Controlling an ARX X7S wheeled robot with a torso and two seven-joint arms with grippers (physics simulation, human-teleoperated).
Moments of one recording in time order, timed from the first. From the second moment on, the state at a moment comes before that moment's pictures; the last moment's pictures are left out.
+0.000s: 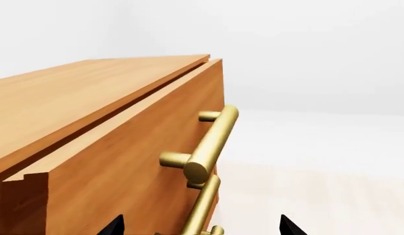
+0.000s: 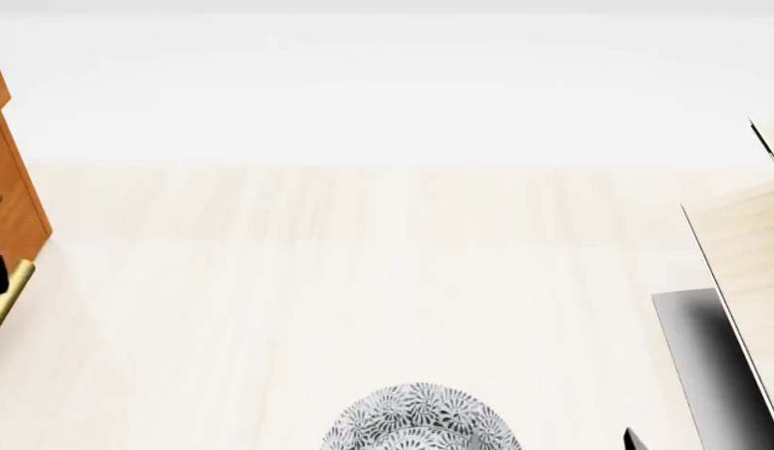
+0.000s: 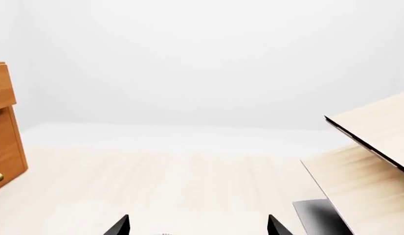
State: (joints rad) left arm -0.76 -0.84 0.61 -0.01 -1.01 -0.35 -0.73; right arm 0.67 1.15 -1.42 -0.91 0.78 -0.12 1.29
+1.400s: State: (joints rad) left arm -0.91 -0.72 0.64 -0.34 -0.91 -0.38 -0.68; right arm 0.66 1.16 -1.41 -0.89 0.79 -0.12 1.28
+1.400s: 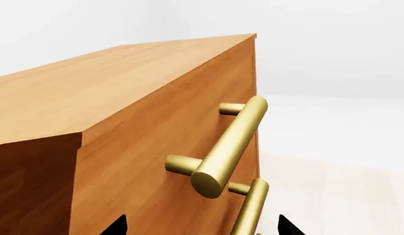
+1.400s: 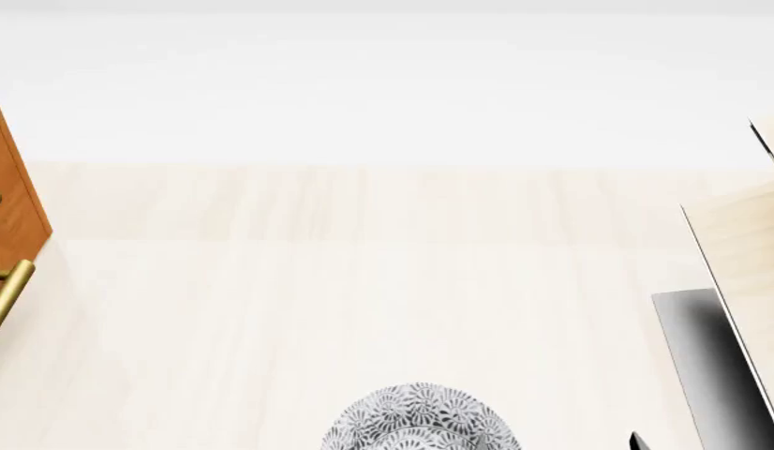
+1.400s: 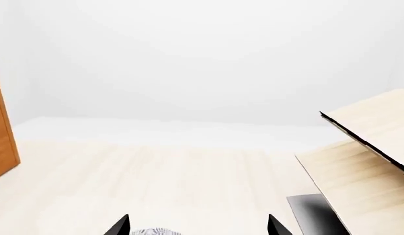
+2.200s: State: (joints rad) left arm -0.85 -0.81 0.59 -0.06 -1.05 -0.43 -0.72; right arm 0.63 1.15 -1.40 -0.87 0.78 -0.13 1.27
